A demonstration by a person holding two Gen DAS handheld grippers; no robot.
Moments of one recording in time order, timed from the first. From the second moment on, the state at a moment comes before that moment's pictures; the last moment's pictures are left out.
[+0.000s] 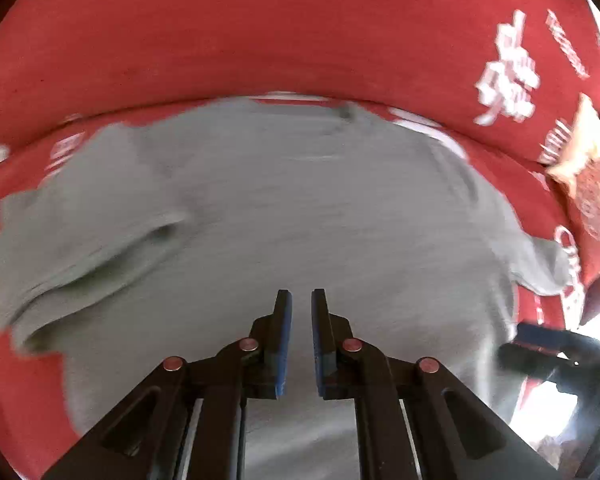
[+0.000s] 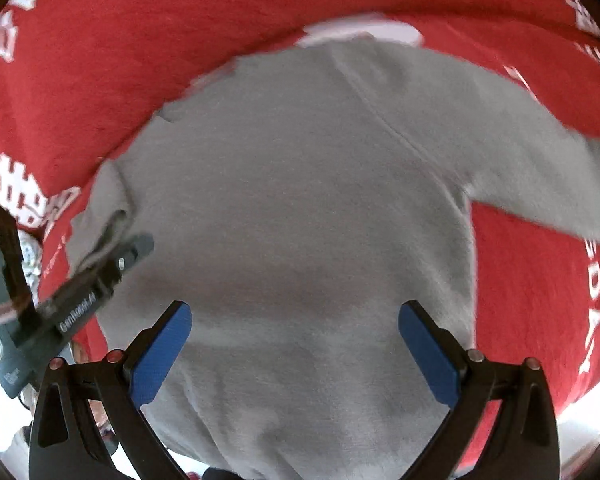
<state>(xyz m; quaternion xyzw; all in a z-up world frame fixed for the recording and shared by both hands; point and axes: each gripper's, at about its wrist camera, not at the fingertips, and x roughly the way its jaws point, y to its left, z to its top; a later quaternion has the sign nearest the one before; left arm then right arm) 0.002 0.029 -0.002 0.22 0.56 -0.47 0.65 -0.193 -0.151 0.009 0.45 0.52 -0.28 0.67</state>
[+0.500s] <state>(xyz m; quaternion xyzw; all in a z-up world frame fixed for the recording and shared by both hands) 0.110 0.197 0.002 0.15 0.60 -0.28 0.73 0.035 -0.039 0.021 0.09 0.57 -0.06 0.82</state>
